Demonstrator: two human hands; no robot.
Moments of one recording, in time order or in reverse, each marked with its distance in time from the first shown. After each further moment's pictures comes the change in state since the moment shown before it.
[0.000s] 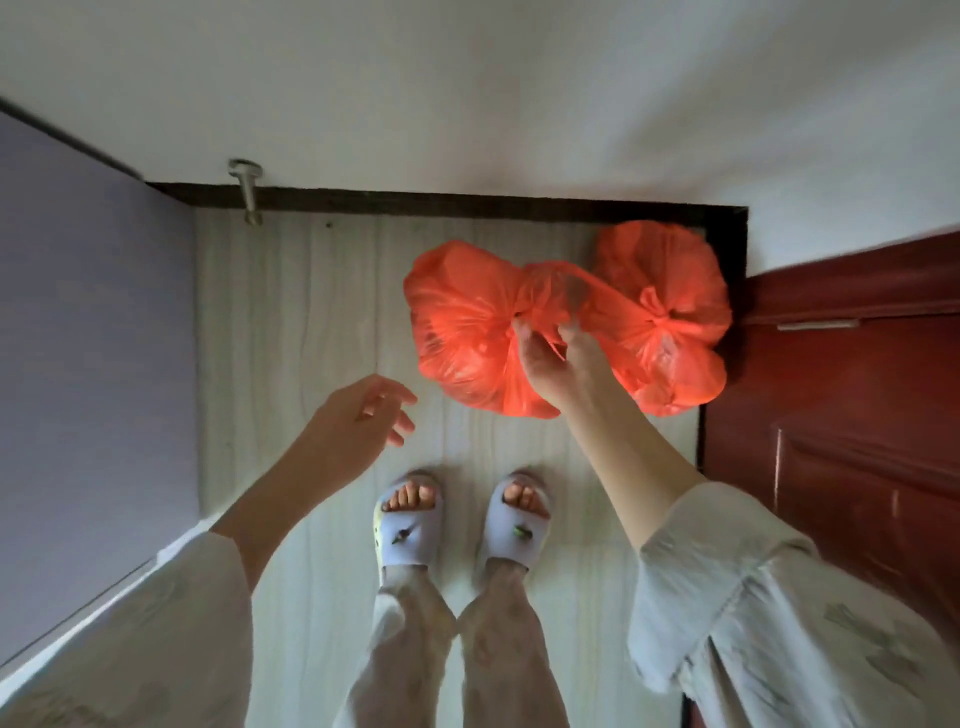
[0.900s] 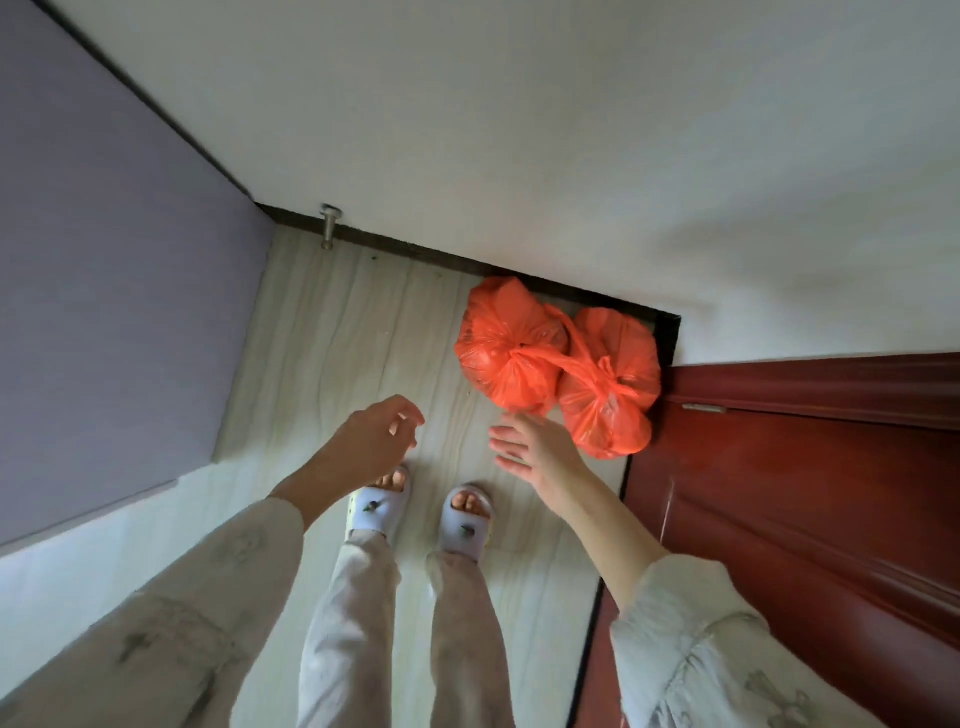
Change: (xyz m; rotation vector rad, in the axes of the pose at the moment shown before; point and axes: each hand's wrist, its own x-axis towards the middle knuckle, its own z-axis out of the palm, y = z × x) left_hand -0.119 0.071 -0.014 0.151 0.013 -0.011; right_hand -0.177 -0.009 -0.025 -1.122 -0.081 -0.037
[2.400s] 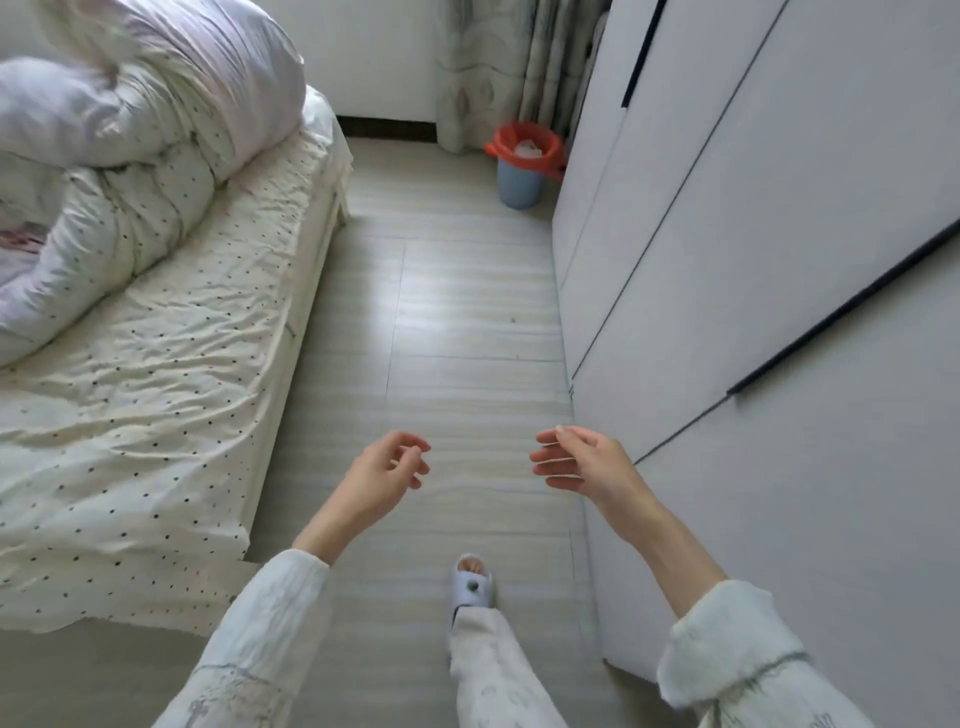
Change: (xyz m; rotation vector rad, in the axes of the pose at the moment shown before) left_hand -0.702 -0.577 -0.251 -1.090 1.247 -0.350; right_hand -0.500 0.355 0.748 -1.363 -0.927 -0.536
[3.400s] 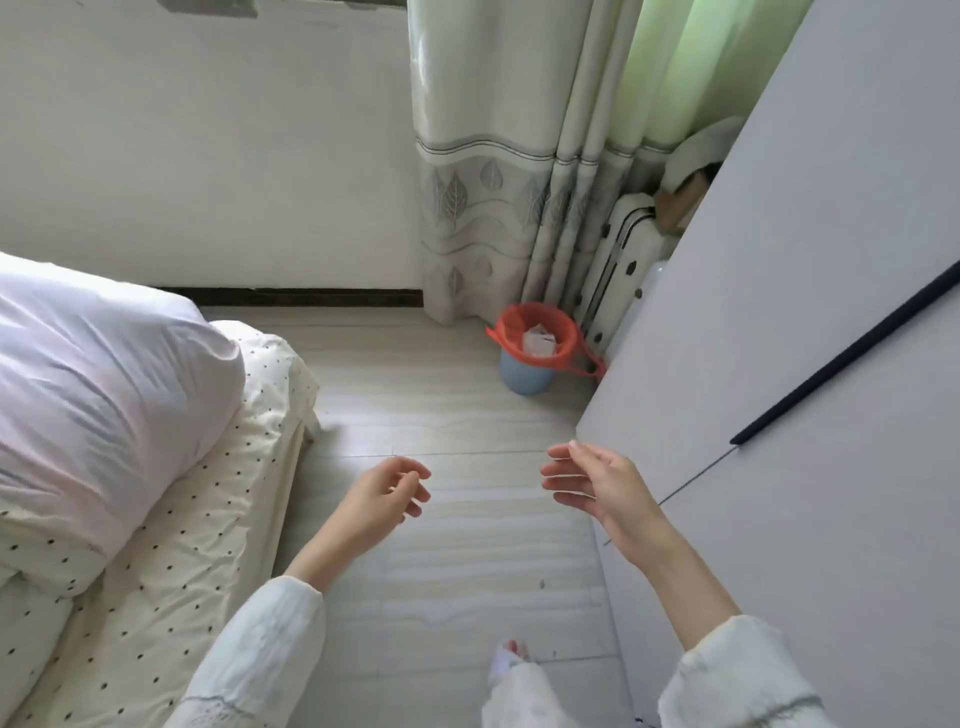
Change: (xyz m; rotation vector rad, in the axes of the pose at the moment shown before) left_hand 0.701 0.295 -0.260 -0.054 -0.047 0.019; right_hand 0.614 -0.496 0.017 0.104 0.098 -0.096
